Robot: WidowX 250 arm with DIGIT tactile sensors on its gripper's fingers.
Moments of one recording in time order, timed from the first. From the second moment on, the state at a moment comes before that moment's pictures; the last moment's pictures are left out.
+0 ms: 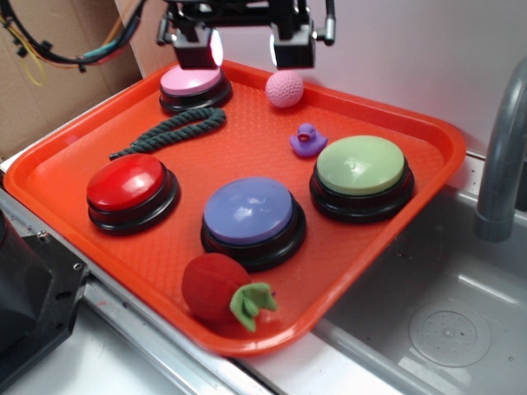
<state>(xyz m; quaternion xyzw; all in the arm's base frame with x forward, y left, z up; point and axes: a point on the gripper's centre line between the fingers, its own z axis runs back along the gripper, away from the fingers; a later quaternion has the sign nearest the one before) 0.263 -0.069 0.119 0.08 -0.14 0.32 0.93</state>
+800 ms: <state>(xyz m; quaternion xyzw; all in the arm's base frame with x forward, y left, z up) 0.301 -0.067 0.051 0.07 -0.12 0.34 0.93</state>
